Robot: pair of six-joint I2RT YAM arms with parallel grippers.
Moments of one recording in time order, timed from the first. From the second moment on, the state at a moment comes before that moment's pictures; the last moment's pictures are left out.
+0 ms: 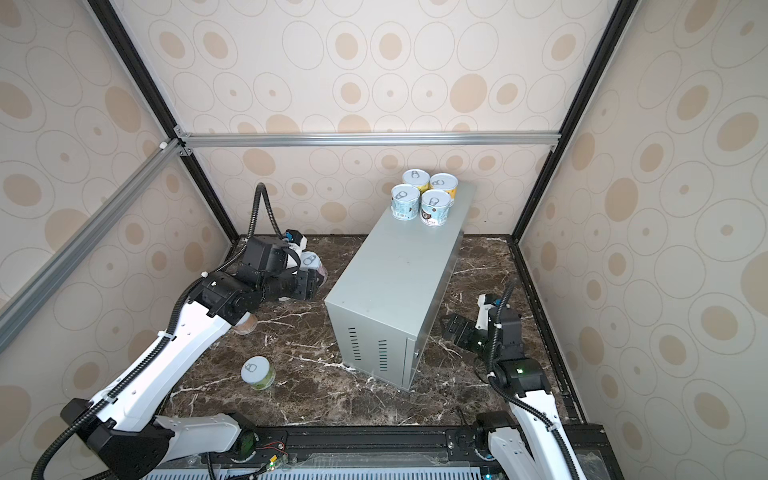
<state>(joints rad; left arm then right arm) -0.54 1.27 1.46 -0.89 -0.14 -0.23 0.09 0.66 0.63 -0.60 -0.26 0.56</state>
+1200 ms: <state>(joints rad) -0.79 1.54 1.99 -1.07 -0.19 -0.10 0.09 0.64 0.73 -0.67 -0.26 0.53</state>
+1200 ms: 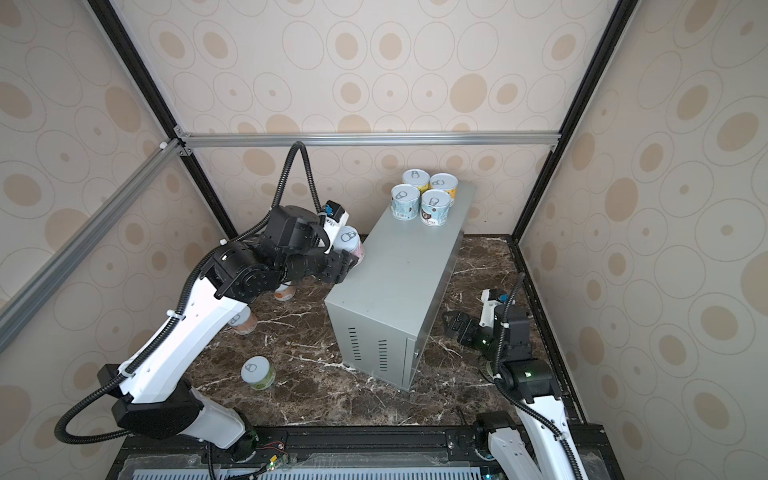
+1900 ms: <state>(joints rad) -0.84 1.73 2.15 -1.03 -0.17 -0.10 0.09 0.64 0.71 -0.67 -0.27 0.53</state>
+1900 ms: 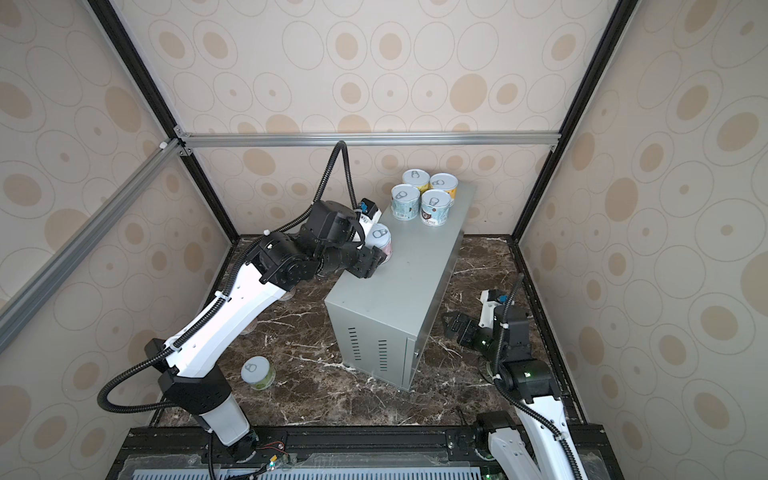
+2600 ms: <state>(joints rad) -0.84 1.65 2.07 -0.92 -0.15 -0.07 0.09 0.64 0.73 -0.67 -0.27 0.53</state>
